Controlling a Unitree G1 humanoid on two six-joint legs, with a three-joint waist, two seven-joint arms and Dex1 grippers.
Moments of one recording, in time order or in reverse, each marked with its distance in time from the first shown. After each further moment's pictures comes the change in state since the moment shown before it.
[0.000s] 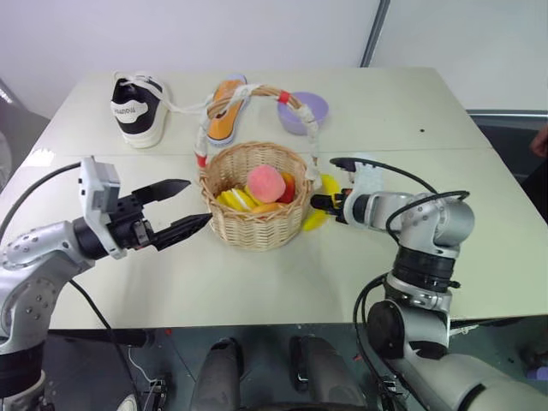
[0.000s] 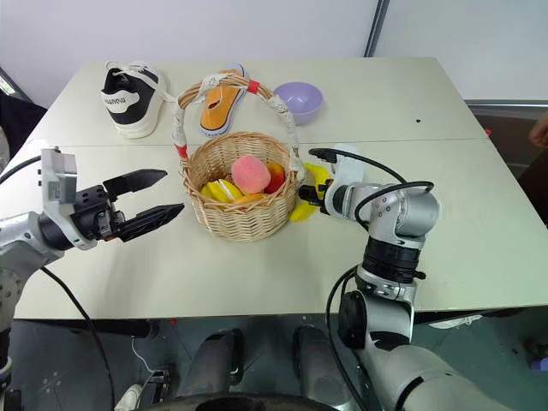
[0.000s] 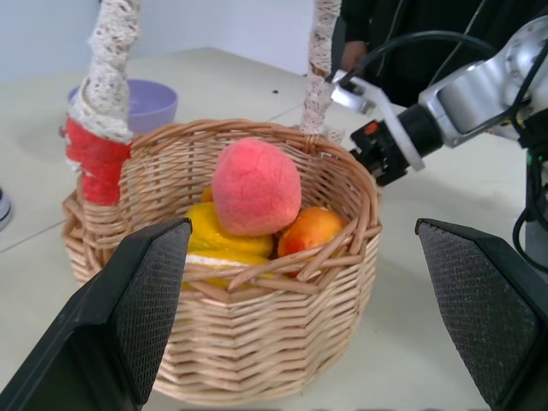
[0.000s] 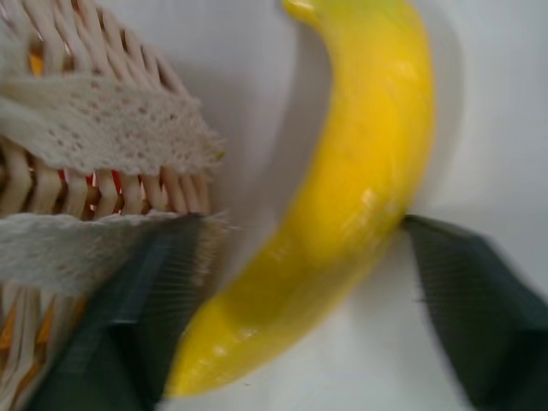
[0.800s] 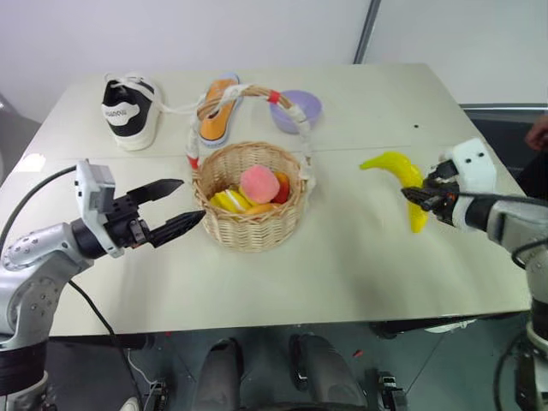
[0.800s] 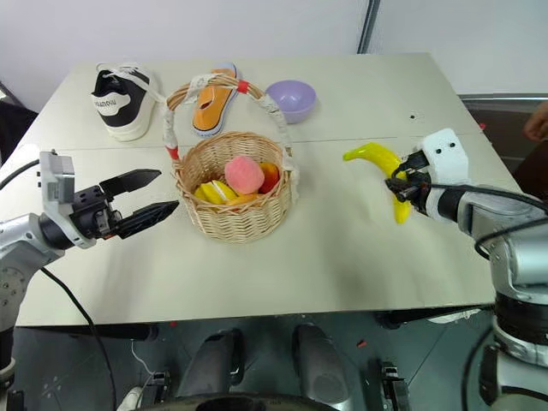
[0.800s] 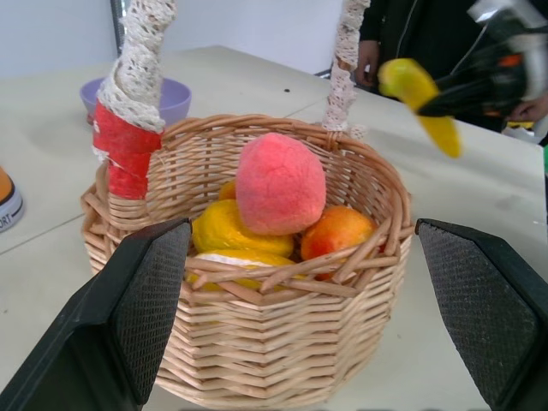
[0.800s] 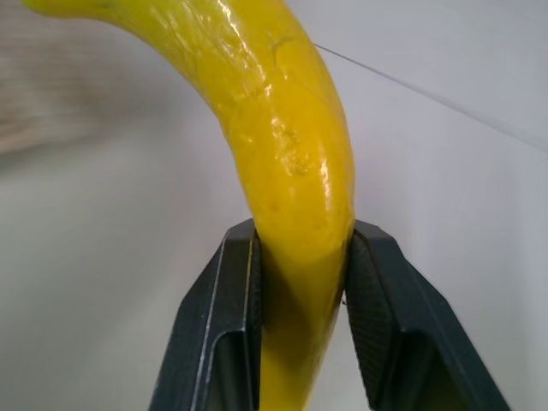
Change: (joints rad) left arm 0.005 -0.005 0.000 0.092 0.040 -0.054 -0.027; right arm 0.435 -0.857 0.144 -0.463 0.207 -0.516 0.727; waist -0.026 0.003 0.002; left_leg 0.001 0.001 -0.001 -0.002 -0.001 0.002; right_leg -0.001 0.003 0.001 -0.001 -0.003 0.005
